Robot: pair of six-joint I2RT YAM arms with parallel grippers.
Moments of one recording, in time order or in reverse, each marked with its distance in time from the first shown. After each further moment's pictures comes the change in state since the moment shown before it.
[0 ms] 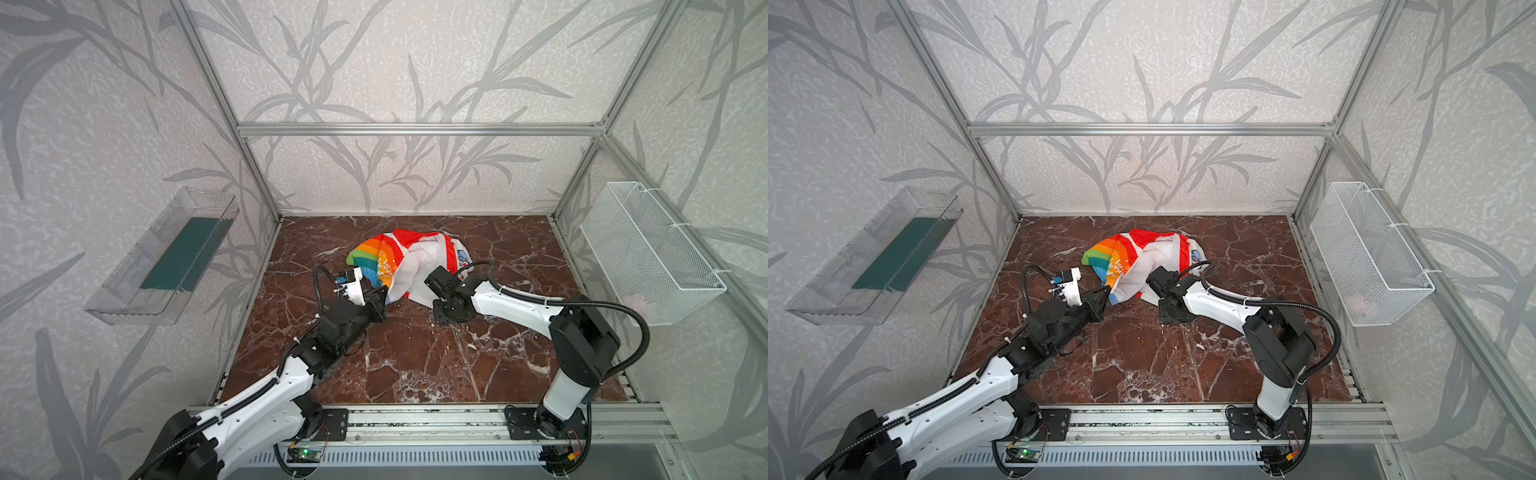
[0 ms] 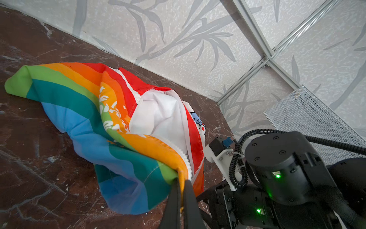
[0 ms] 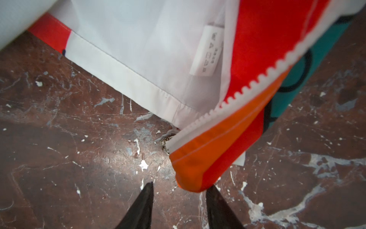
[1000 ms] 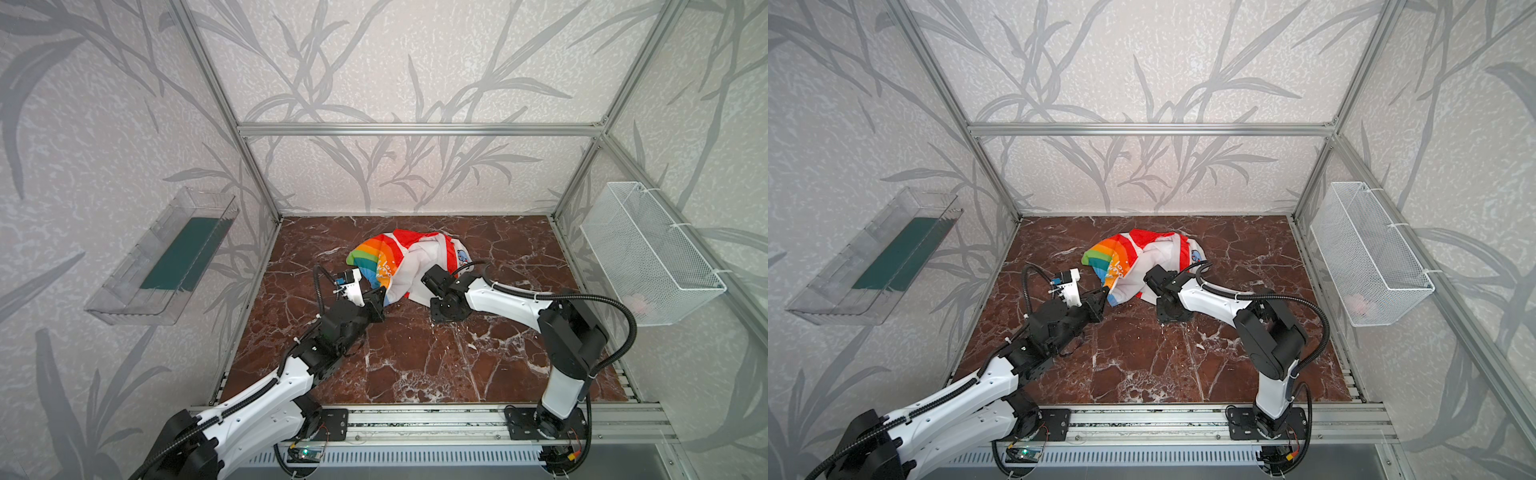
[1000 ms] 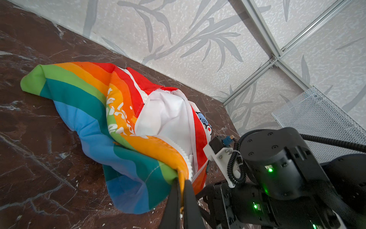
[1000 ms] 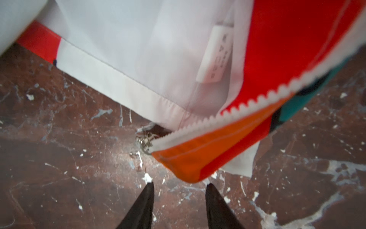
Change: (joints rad) left arm 0.000 -0.001 -0.006 -0.017 -0.031 0.000; right arm -0.017 0.069 0.052 0.002 -0.020 0.034
